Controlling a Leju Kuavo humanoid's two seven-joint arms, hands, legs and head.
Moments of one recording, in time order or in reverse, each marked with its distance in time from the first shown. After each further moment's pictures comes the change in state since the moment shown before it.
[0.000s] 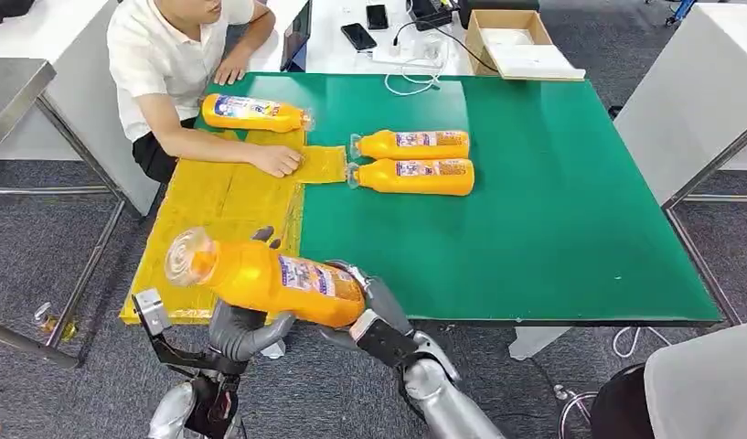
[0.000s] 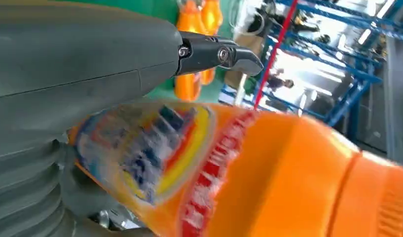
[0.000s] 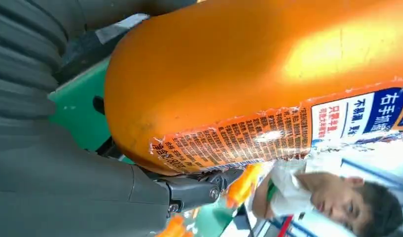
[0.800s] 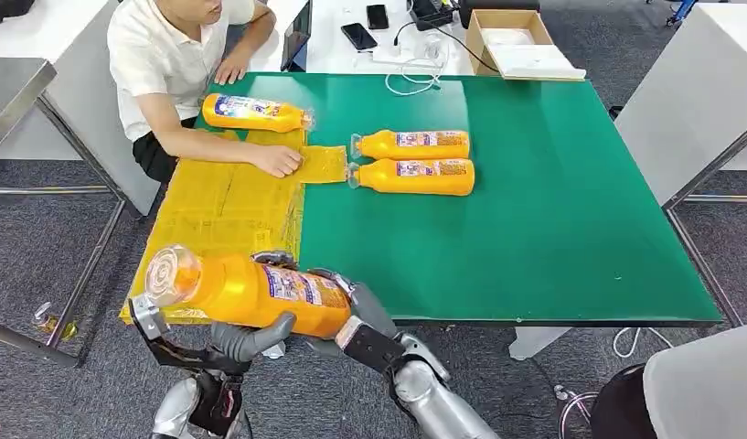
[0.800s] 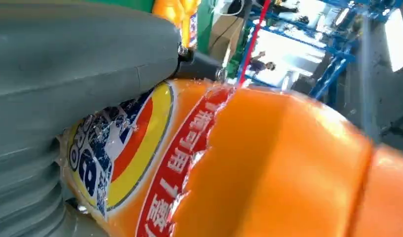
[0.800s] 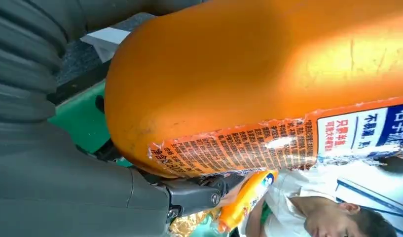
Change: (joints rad) left arm -0.017 -0.005 -0.006 0.019 -0.013 -0.080 -0.045; right arm -0.016 0.011 0.057 0.036 -0.016 0.024 0.002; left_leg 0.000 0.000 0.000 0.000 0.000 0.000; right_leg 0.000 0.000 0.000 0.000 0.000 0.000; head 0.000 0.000
